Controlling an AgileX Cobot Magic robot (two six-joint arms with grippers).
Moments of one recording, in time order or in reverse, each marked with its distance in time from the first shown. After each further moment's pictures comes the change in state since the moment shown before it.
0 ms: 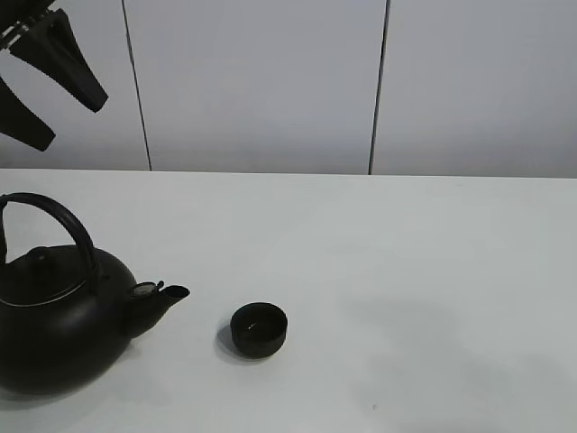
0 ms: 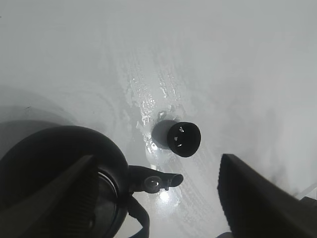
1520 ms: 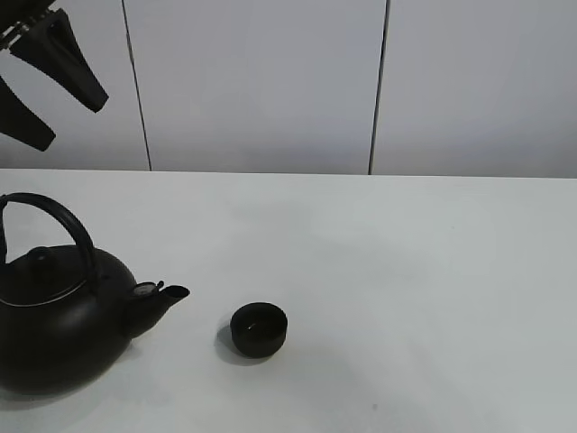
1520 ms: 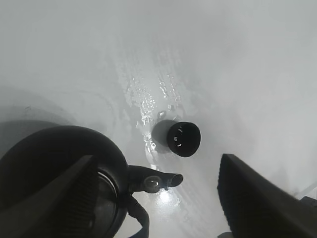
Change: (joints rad) left arm 0.000 0.000 0.000 0.000 0.000 0.000; right arm 0.000 0.401 -0.743 0.044 0.183 0.004
